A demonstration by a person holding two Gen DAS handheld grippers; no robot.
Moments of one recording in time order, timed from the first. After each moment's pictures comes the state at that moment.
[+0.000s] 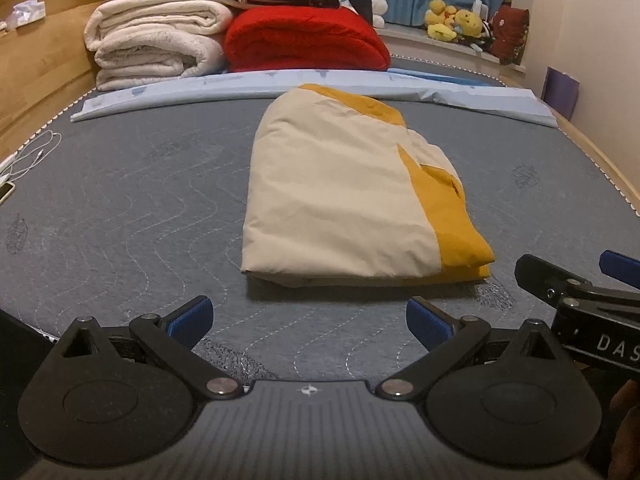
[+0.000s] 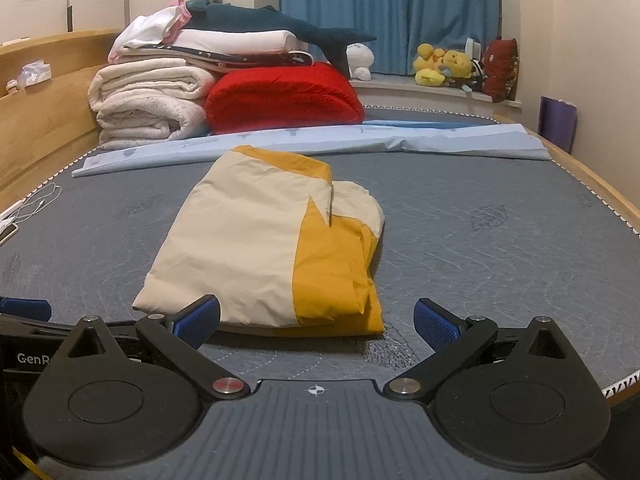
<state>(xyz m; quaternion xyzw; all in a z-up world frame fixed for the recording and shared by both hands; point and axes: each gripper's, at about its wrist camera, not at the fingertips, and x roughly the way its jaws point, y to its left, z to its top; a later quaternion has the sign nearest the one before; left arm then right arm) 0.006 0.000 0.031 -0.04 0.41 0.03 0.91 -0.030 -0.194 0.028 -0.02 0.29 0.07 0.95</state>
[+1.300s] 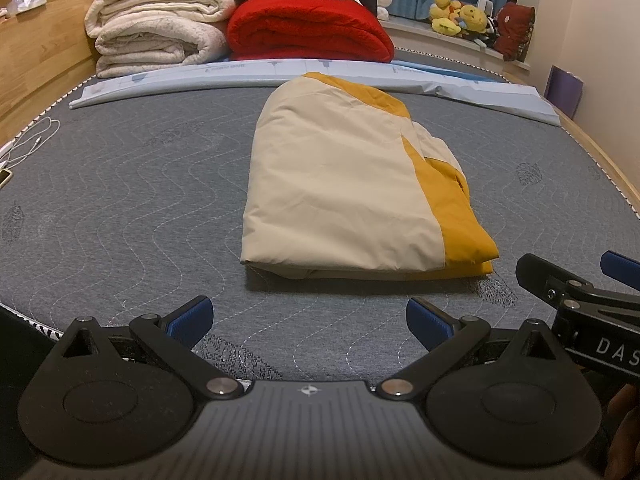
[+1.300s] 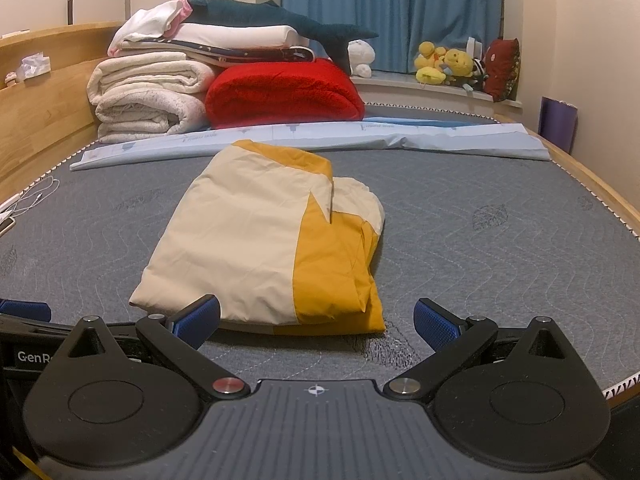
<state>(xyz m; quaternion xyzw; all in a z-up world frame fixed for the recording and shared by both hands) 0.011 -0.002 0.025 -0.05 0.42 0.03 0.91 -0.026 -0.191 0.023 -0.03 0.29 0.07 0.95</state>
